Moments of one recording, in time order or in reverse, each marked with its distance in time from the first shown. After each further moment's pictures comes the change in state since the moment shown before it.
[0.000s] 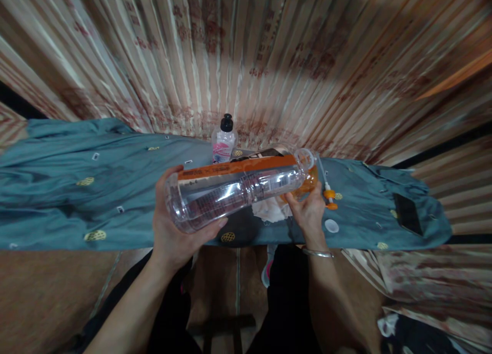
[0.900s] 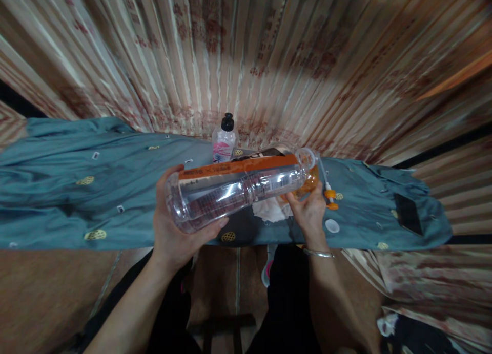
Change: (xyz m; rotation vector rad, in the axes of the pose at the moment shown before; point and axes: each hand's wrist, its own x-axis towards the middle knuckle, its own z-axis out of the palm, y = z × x) left_hand 0.000 0.001 0.000 -0.066 0.000 -0.008; right_hand -0.001 0.000 -0.001 -0.047 0.016 -0.020
